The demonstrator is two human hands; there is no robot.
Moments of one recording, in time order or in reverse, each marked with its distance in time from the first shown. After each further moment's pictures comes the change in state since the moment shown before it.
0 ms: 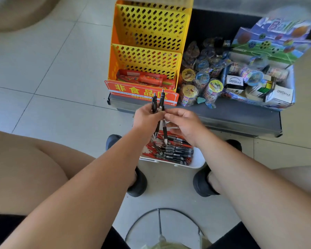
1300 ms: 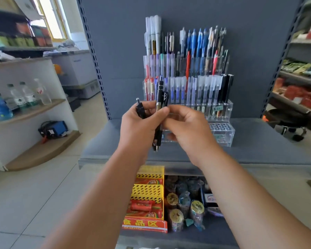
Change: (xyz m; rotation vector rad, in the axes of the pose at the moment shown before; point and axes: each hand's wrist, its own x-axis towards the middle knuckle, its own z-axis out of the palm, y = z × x) left_hand -0.081 0.352 -0.008 -0.360 -0.088 0.756; right_hand -0.128 -0.340 -0.018 -0.028 0.183 -0.913
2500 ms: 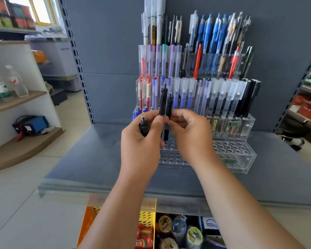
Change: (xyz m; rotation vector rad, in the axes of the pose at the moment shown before) left_hand 0.061 -0.062 0.018 0.088 0.106 0.105; right_hand 0.110 0.087 -0.015 -0.441 0.239 -0.143
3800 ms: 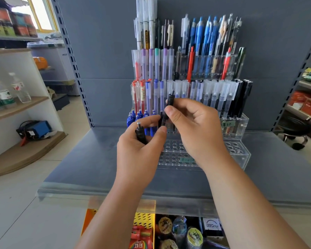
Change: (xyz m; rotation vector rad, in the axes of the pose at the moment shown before) left_hand -0.011 0.004 0.004 0.061 -0.037 0.068; right_hand -0.006 -0.033 -0.036 0.328 -0.089 -0.149
